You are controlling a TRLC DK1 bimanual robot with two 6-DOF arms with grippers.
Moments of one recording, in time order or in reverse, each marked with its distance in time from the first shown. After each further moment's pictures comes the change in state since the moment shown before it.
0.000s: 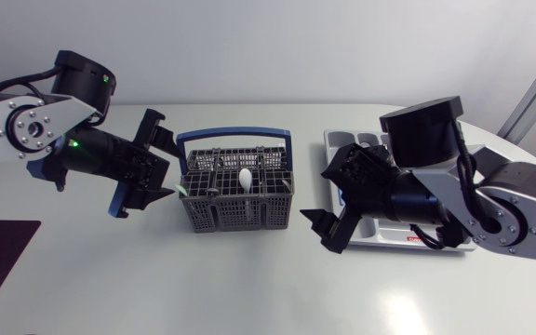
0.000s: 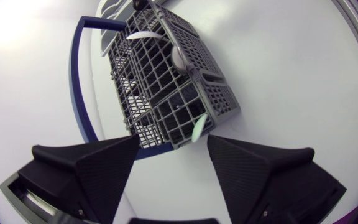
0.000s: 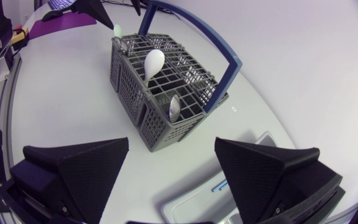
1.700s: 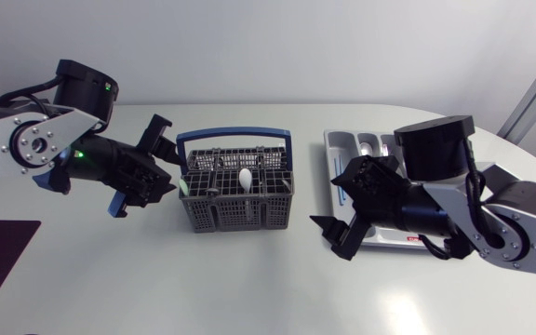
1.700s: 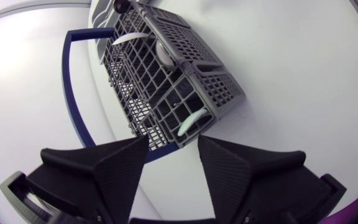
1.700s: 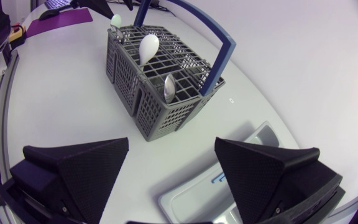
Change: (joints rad) left arm -0.016 -0.022 -0.061 0.092 -0.040 0.152; right arm -0.059 -0.025 -0.087 0.068 -0.029 -0.014
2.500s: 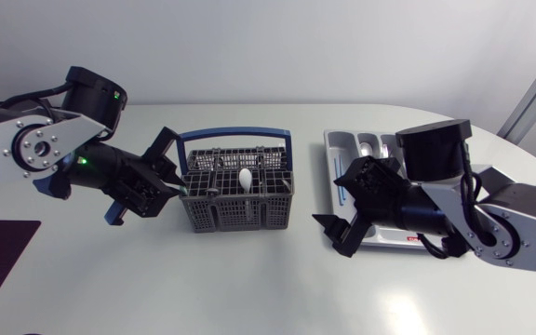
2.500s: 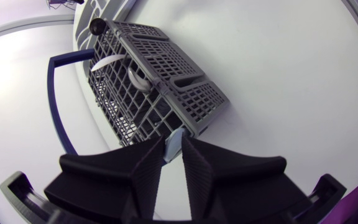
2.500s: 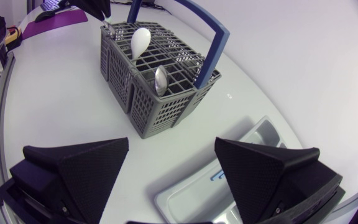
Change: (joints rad) left arm -0.034 -0.006 -0.002 -0.081 -0.008 0.085; right arm -0.037 0.032 -0.016 0.048 -0.020 0.003
